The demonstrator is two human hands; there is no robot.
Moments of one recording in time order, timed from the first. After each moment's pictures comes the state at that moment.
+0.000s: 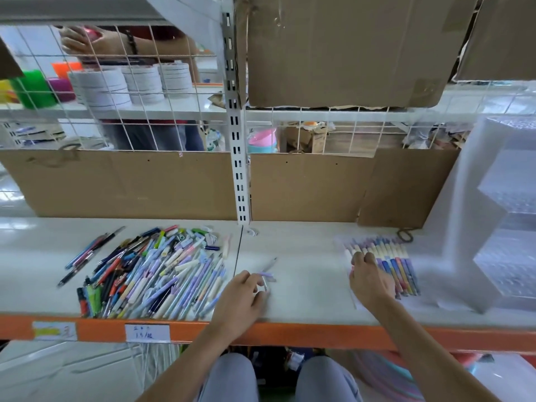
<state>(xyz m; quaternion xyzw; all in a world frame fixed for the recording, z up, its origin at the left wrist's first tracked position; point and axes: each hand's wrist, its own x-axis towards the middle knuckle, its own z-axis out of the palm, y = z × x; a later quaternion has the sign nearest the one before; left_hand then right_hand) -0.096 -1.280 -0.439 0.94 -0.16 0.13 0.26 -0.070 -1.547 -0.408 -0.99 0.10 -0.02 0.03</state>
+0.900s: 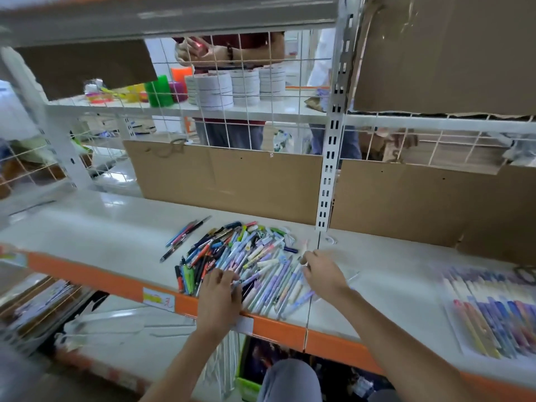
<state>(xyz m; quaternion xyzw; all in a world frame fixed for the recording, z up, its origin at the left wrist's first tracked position) -0.126 -1.118 -0.446 0.94 0.08 0.26 0.20 -0.024 -1.327 -0.413 -0.96 -0.19 0.03 0.20</state>
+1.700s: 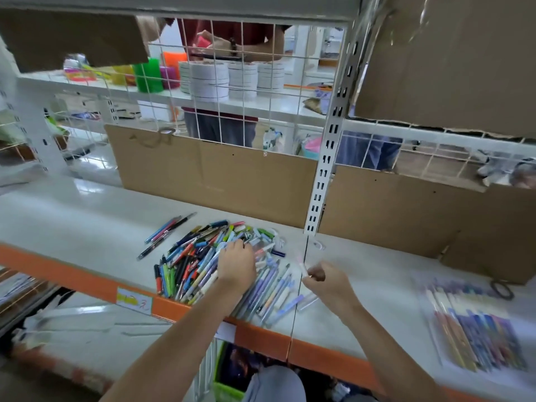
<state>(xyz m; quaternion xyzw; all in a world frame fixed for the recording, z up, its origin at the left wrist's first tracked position) -0.033 -1.151 -0.418 0.99 0.07 0.10 0.02 -0.049 -1.354 -0.384 -0.89 -0.05 0.07 0.45</state>
